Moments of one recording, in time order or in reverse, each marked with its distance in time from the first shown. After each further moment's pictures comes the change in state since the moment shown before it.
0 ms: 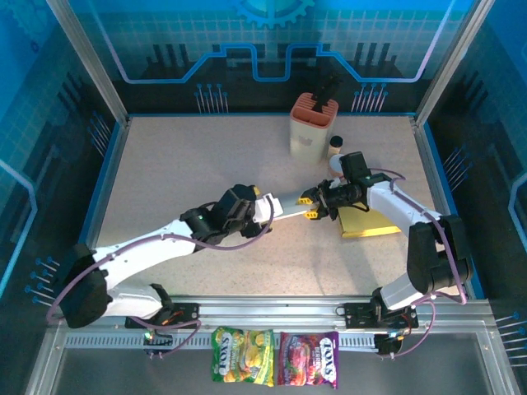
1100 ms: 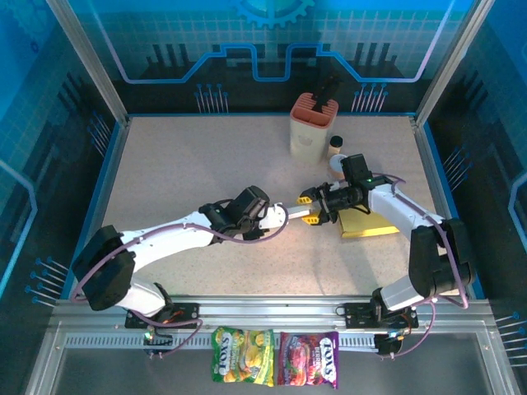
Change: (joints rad) left arm 0.001 0.145 0.068 -0.138 0.066 0.050; right arm -0.001 -0.027 -0.029 0.001 -0.058 0.040
